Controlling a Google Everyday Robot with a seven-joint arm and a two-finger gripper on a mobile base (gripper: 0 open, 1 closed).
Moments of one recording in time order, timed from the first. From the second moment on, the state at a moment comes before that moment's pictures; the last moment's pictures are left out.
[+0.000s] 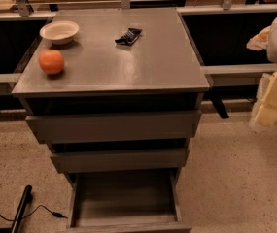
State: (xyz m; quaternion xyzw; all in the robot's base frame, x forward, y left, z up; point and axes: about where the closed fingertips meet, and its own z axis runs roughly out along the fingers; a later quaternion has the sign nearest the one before) arm 0.438 -0.217 0.977 -0.60 0.78 -0.03 0.16
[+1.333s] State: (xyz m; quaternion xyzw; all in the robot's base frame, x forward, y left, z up) arm 0.533 -0.023 0.932 -0.72 0.67 0.00 0.19
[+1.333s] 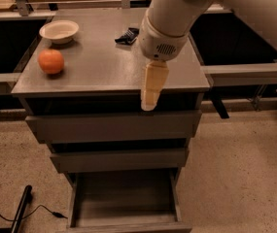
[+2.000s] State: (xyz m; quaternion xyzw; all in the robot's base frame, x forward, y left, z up) arm 0.546 0.087 0.899 -0.76 0.61 0.07 0.23
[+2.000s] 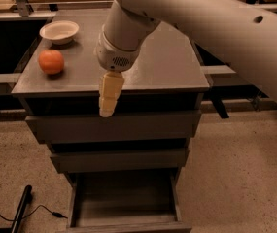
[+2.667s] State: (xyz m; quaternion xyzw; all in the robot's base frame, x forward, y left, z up) arm 0.548 0.115 0.890 -0.76 0.59 0.09 0.24
